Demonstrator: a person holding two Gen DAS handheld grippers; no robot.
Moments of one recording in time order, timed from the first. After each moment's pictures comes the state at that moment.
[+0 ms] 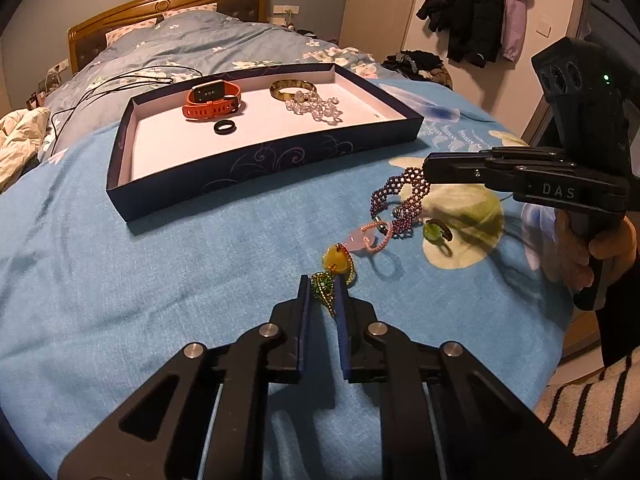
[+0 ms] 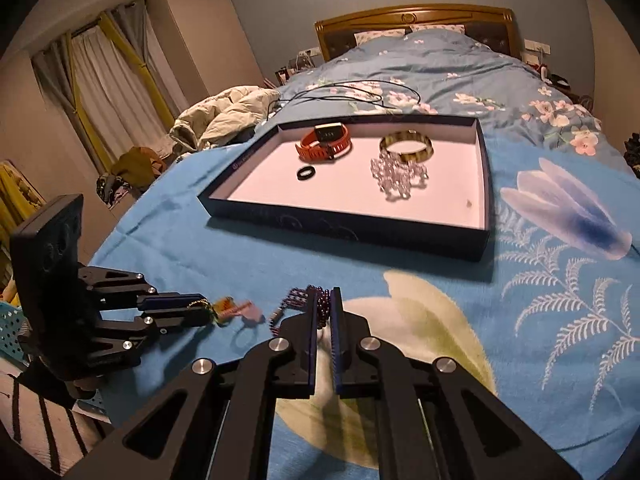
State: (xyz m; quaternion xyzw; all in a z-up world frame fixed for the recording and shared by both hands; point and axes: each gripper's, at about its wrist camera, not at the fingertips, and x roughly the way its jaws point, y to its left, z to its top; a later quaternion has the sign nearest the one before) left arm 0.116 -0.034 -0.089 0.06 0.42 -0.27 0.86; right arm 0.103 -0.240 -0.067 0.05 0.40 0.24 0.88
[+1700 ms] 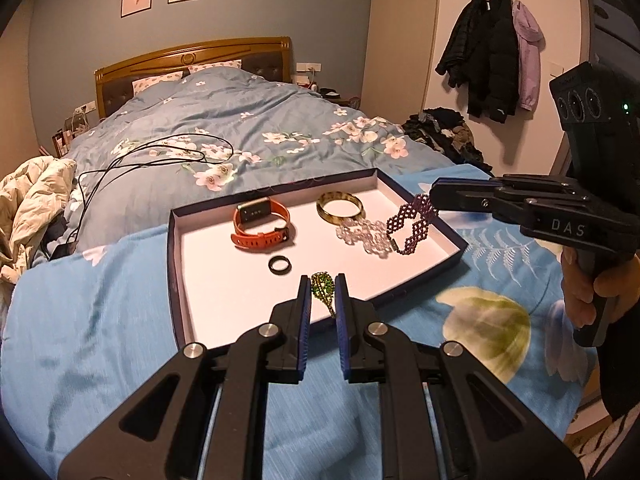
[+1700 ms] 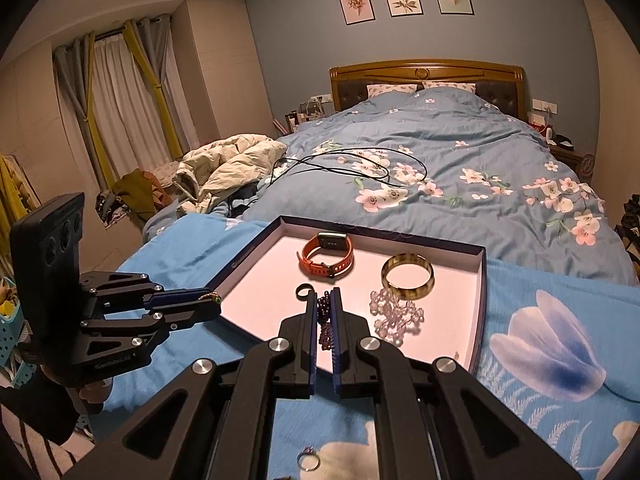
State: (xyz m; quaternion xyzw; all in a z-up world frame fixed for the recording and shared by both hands) left arm 0.183 -0.028 -0.019 0.05 0.32 -0.24 0.91; right arm 0.165 -0.227 0.000 0.02 0.32 0.24 0.92
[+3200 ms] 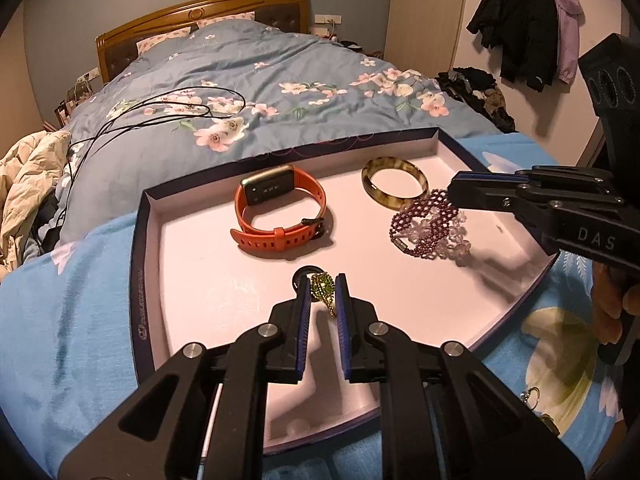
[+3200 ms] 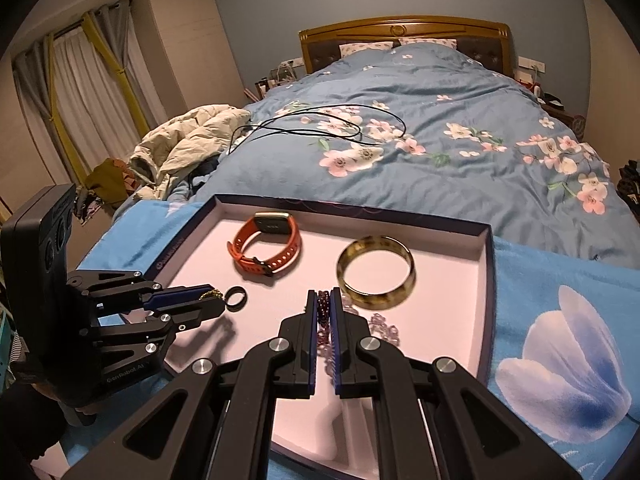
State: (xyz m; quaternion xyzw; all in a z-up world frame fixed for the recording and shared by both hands) left arm 0.289 -0.059 -0.076 0.07 0.41 -0.20 0.89; right arm 0.249 -0.230 -0.051 0.03 0.39 0.20 0.90
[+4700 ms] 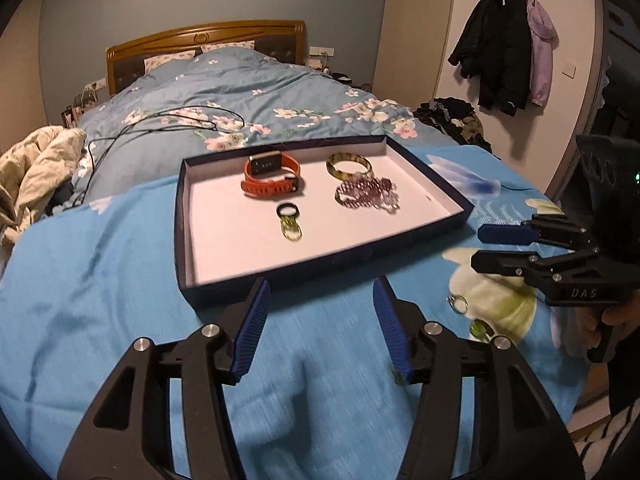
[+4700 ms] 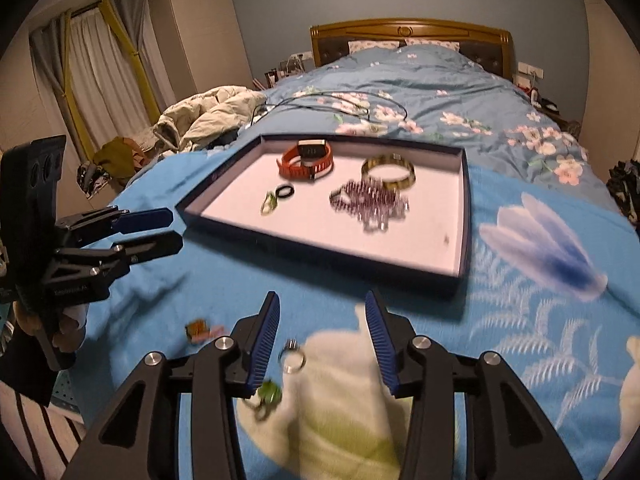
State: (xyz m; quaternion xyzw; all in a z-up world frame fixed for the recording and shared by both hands) left arm 0.152 -0.013 -0.050 0.03 0.36 -0.22 0.91; right arm 0.115 -0.240 -0.059 0.01 0.39 0.20 0.90
